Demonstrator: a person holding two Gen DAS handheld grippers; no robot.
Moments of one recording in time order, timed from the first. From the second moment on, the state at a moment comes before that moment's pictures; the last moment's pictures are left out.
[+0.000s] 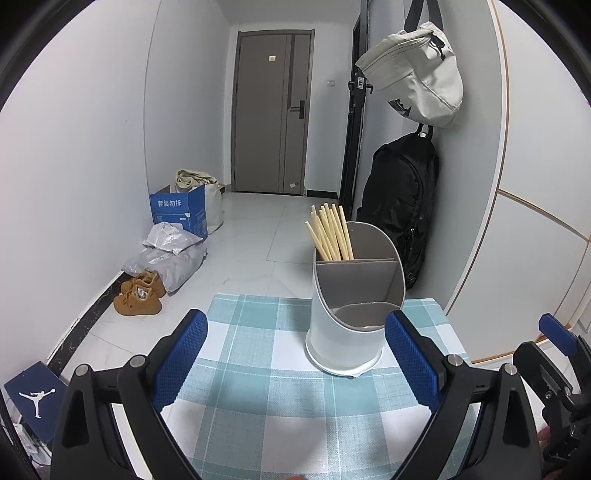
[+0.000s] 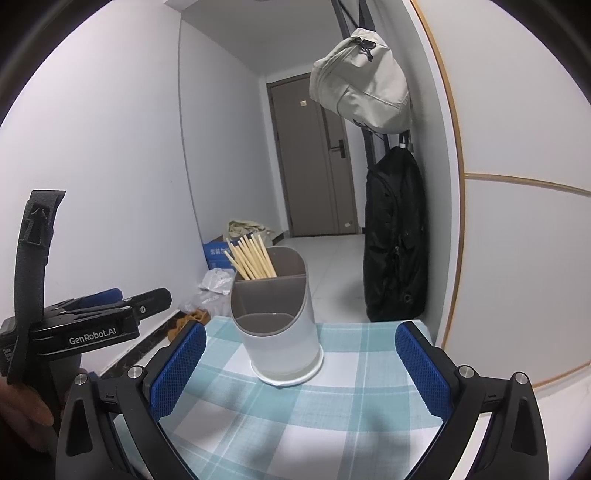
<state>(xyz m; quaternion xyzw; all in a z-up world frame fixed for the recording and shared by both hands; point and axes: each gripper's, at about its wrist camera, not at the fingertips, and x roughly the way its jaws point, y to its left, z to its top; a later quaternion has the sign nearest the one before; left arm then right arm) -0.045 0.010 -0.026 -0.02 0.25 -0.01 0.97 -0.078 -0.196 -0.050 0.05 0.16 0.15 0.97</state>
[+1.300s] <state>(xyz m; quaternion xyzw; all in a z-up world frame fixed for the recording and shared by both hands) -0.044 0.012 -0.030 -0.02 0.26 -0.01 0.96 -0.079 -0.196 -0.051 0.05 0.16 0.15 0.97</state>
